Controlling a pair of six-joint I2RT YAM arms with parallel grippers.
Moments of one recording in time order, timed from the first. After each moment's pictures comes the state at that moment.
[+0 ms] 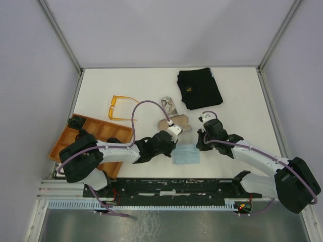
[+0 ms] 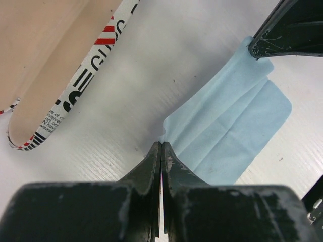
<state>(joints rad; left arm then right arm) -1.06 1.53 0.65 0.23 -0.17 -0.26 0.60 1.15 0.52 -0.26 -0.03 0.40</state>
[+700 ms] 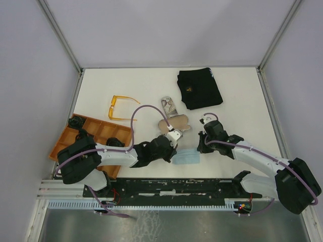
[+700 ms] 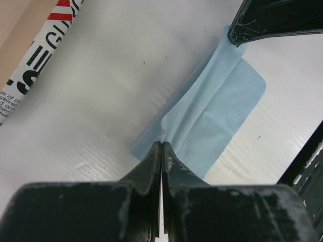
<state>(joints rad) -1.11 1.50 0.58 0.30 -0.12 -0.27 0.60 1.14 0.51 -0.32 -0.04 0.45</state>
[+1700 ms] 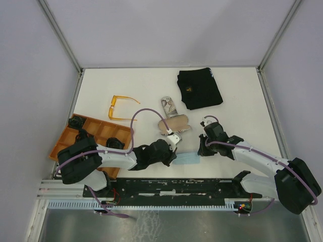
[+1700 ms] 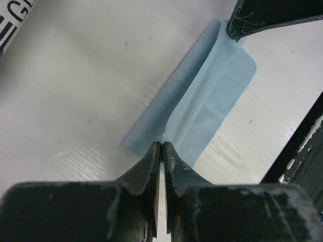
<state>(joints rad) -1.14 1.50 0.53 0.36 -0.10 -0.30 0.60 1.14 0.49 -0.35 -0.08 0.50</state>
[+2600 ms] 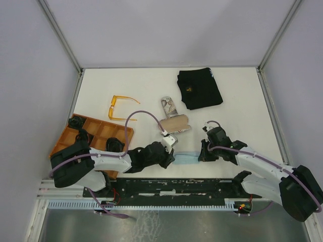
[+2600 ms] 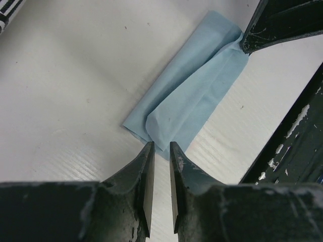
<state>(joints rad) -1.15 1.42 0.46 0.37 -0.10 -0.34 0.60 1.05 0.41 -0.38 -0.18 0.54</state>
